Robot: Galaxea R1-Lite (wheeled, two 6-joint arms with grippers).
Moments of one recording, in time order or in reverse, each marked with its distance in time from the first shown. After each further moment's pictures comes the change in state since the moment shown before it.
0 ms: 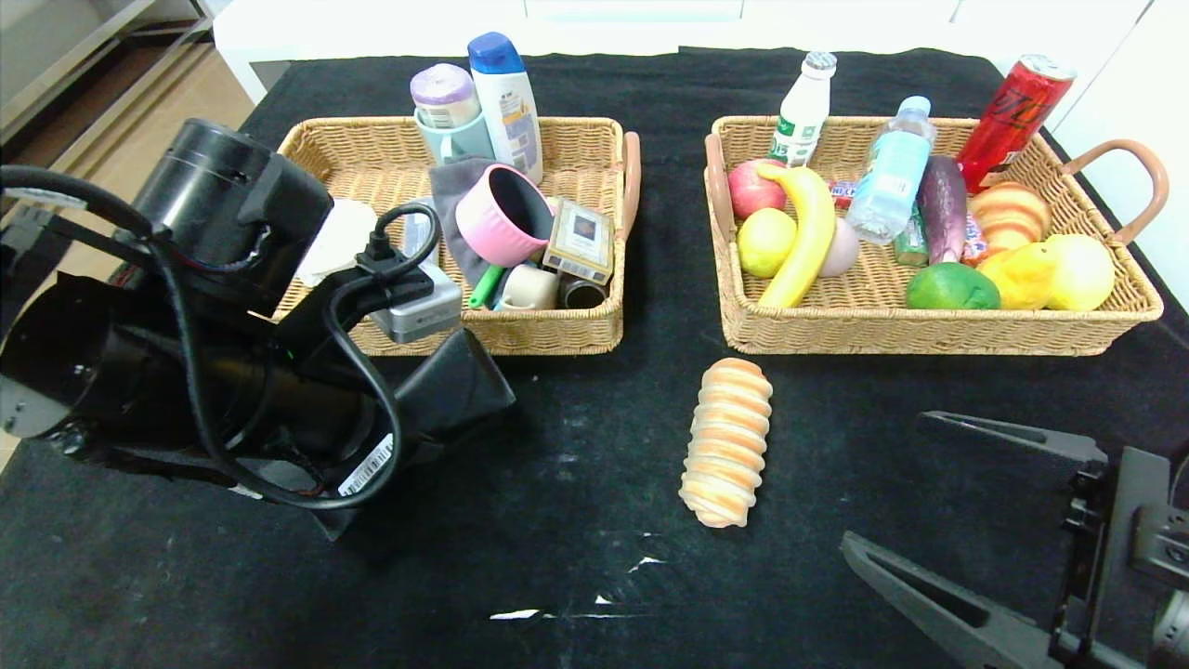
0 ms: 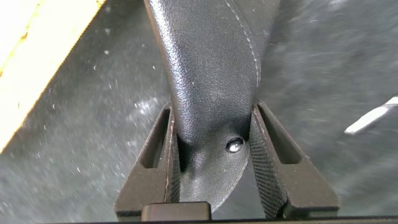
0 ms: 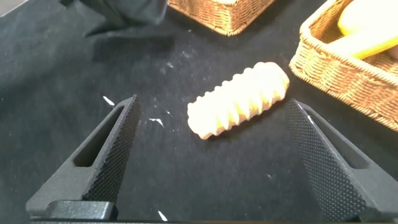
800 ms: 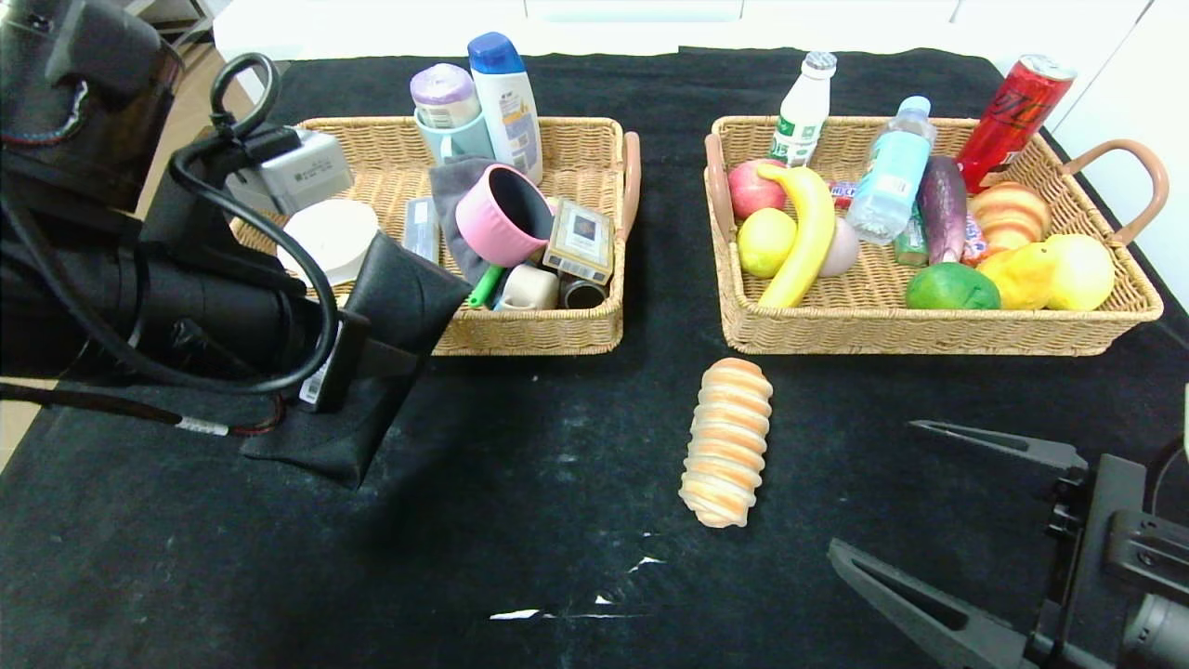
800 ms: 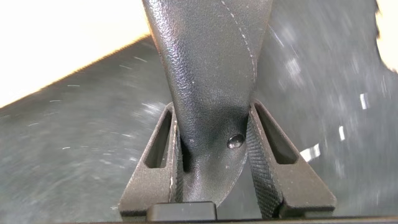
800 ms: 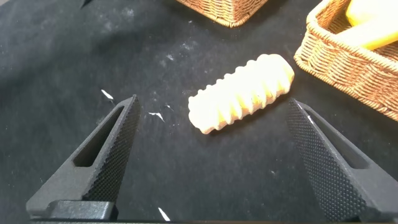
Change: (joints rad) left arm 0.058 -0.067 -0.110 -0.007 -0.055 -0.310; right arm 0.000 0.023 0.006 -0.004 -0.001 0.001
